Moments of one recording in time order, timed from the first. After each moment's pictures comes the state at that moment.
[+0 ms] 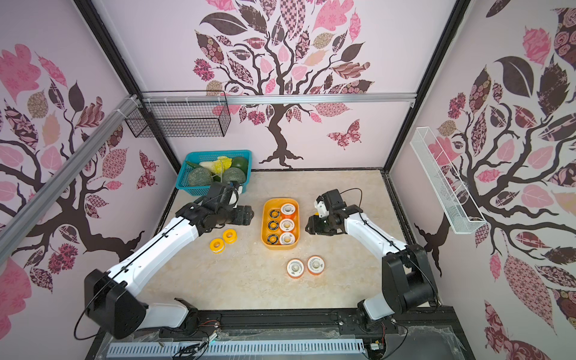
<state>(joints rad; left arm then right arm) -0.45 1.32 1.17 -0.71 -0.01 -0.28 0.37 1.45 1.02 -0.64 -0.33 0.34</state>
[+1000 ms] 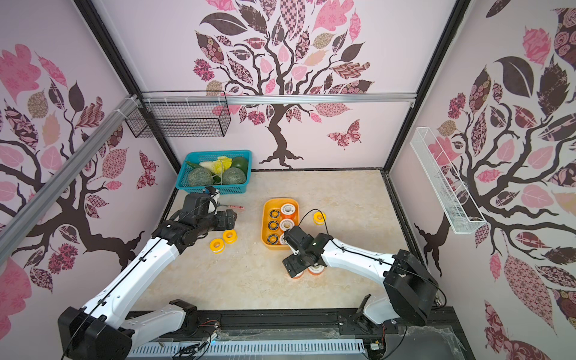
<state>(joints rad) -0.35 1.14 1.01 -0.63 -0.05 -0.29 0.91 1.45 0.91 -0.67 0.03 0.30</state>
